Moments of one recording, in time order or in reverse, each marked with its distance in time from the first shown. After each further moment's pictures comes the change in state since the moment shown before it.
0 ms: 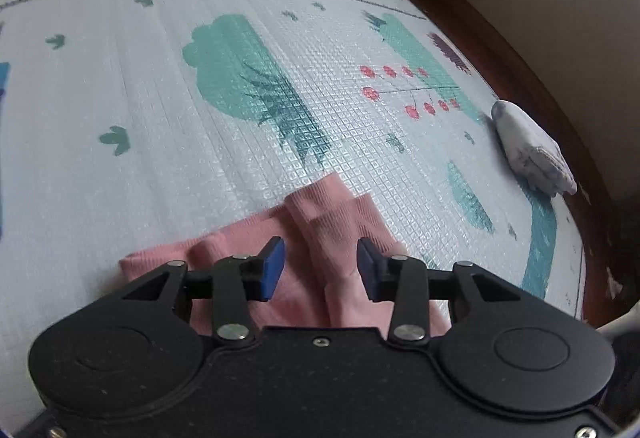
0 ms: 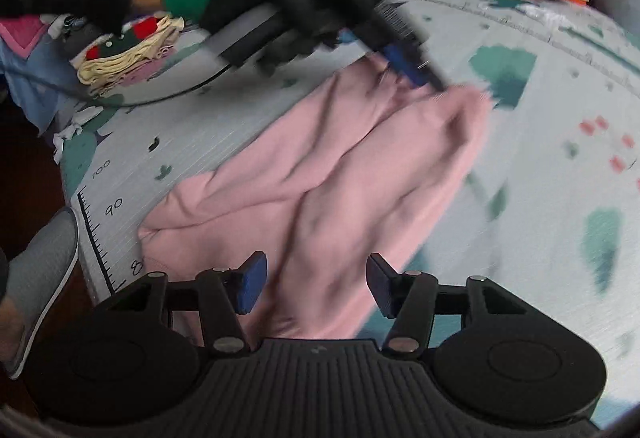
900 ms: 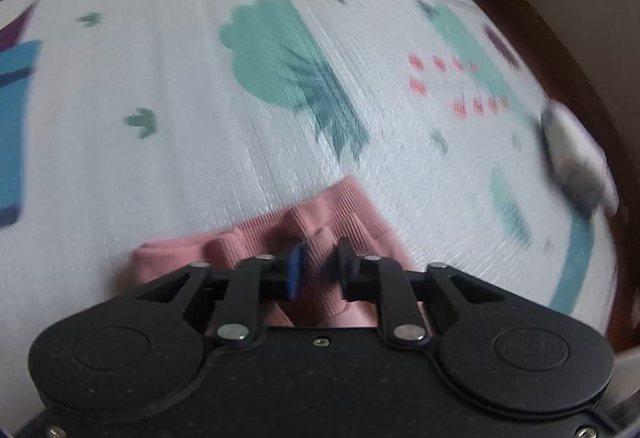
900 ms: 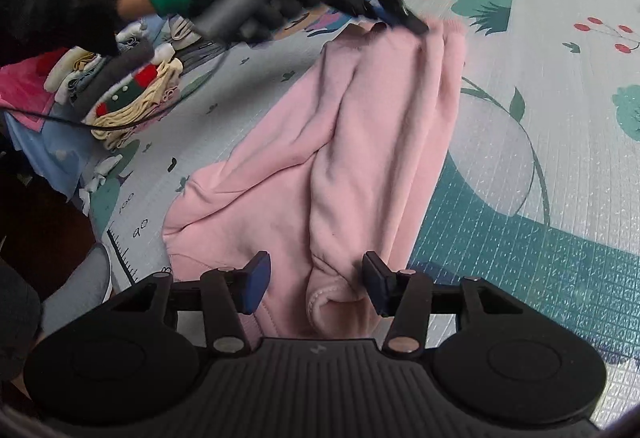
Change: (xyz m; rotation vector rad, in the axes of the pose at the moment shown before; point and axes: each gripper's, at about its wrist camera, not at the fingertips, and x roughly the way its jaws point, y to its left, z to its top) left arm 0.009 -0.004 0.006 -0.027 0.020 0.143; right arm 0.009 -0.019 -0.049 0.217 -0.089 0.131
